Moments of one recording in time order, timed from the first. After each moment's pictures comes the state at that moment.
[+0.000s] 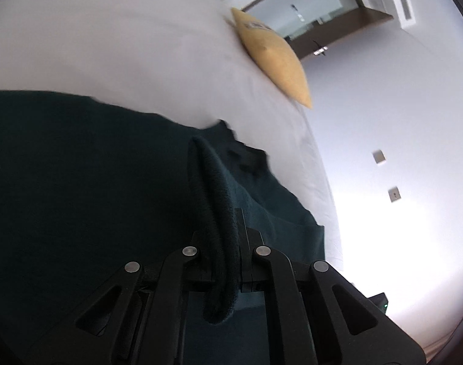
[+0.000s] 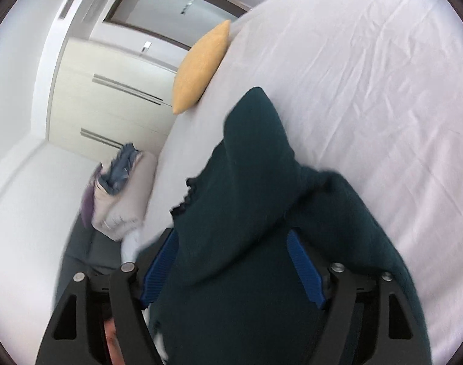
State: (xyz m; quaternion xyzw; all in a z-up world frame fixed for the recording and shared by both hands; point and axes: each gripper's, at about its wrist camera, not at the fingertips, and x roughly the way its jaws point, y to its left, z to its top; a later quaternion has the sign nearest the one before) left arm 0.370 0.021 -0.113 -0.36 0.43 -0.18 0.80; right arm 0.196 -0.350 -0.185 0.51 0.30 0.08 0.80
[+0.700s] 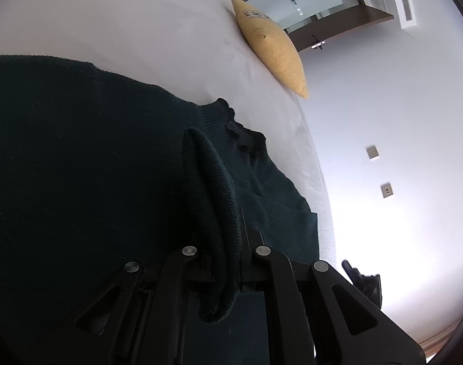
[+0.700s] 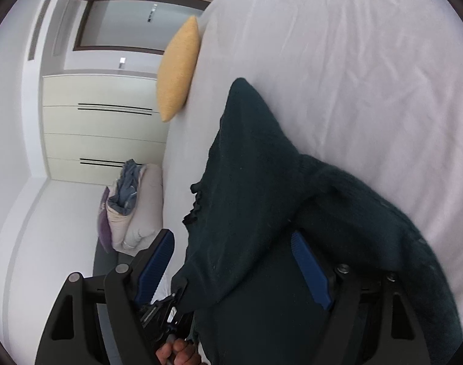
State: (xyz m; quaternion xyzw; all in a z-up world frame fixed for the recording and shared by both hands) left arm 0.363 0.014 -0.128 -0.38 0.45 -0.21 0.78; right arm 0.235 -0.348 -0.196 0.58 0.32 0.07 0.75
